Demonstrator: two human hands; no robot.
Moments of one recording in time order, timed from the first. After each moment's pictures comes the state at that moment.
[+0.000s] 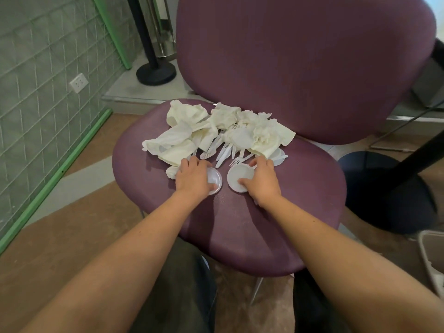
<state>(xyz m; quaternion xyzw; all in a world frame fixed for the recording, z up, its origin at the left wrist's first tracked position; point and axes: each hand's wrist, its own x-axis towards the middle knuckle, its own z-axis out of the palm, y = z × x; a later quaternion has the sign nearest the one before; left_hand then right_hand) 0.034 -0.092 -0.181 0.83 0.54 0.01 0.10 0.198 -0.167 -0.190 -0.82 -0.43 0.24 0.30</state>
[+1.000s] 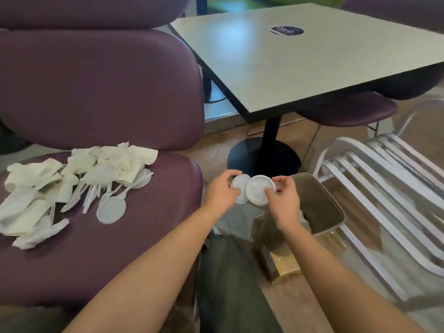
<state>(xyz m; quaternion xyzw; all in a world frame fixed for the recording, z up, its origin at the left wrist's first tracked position) 0.310 -0.327 -0.146 0.81 0.29 0.10 0.50 0.371 -0.470 -0.149 -0.82 -0.06 0.09 0.56</state>
